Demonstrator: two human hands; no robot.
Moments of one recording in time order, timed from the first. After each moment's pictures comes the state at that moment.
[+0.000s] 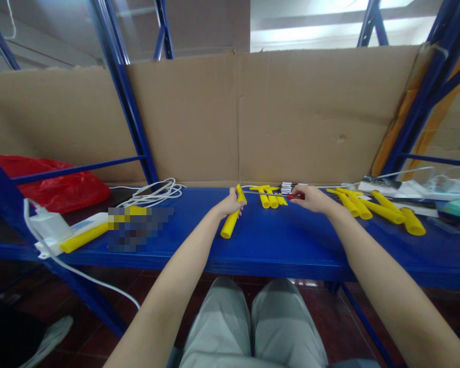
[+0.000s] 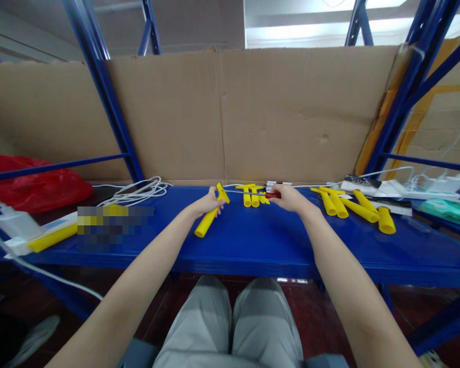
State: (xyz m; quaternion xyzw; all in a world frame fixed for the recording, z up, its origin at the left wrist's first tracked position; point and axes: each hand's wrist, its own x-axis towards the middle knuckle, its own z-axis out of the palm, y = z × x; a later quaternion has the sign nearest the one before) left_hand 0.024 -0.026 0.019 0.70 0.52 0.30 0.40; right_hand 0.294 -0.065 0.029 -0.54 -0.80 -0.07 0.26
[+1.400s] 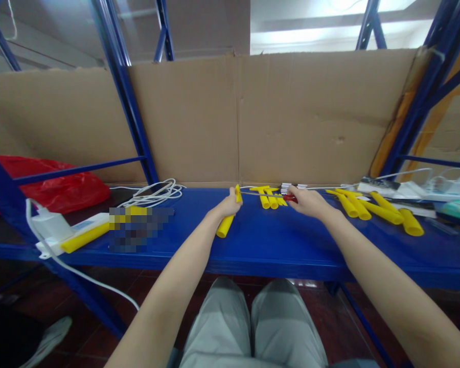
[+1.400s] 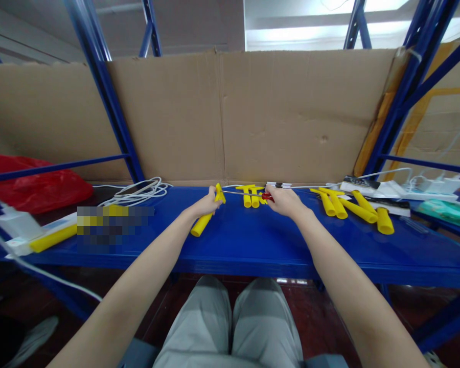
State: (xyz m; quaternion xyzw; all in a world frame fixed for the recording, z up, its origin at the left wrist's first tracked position) left_hand 0.016 -0.022 0.017 0.76 0.56 0.23 0.24; right_hand 0.269 -0.079 0.029 -0.61 -0.75 -0.23 0.11
